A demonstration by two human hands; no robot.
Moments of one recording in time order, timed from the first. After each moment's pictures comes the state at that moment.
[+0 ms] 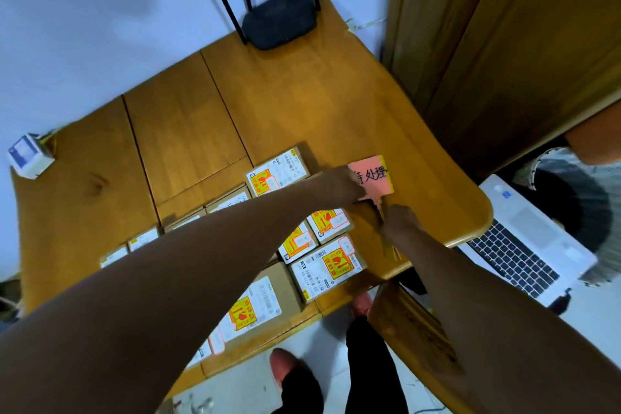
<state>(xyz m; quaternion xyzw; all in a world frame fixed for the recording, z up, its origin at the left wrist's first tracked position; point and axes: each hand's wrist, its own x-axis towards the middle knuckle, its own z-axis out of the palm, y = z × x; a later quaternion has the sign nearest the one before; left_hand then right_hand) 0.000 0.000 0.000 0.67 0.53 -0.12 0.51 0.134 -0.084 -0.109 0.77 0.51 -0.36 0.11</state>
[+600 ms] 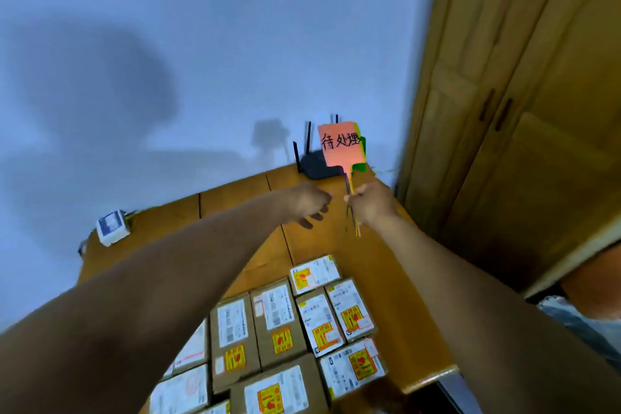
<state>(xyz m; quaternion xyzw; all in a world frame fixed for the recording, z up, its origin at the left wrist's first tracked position) -0.100 0.044 0.238 0.58 0.64 0.06 0.49 0.051 0.033 0.197 0.72 0.54 -0.35 -0.26</state>
